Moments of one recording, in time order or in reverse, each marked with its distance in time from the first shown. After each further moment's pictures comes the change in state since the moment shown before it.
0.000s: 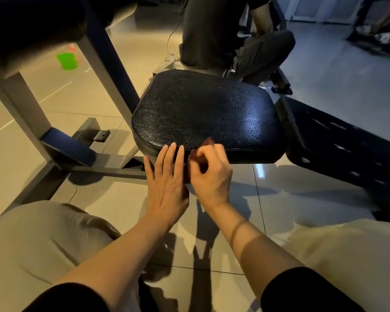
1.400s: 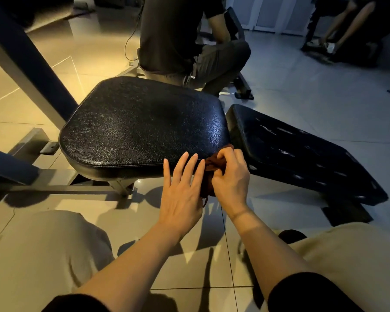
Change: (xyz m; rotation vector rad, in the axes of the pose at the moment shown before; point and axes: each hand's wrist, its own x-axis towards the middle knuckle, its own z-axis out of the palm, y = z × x) left_hand 0.039 0.130 0.041 -0.023 -0.064 0.229; right_hand 0.046 0.102 -0.110 -0.274 -0.064 0.186
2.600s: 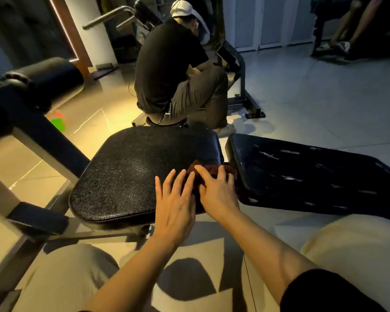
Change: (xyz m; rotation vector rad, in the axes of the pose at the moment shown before) left_hand 0.068 -0.006 -0.014 0.016 -0.010 -0.076; right_hand 0.062 -0.004 -0.007 -0.142 -0.509 0.101
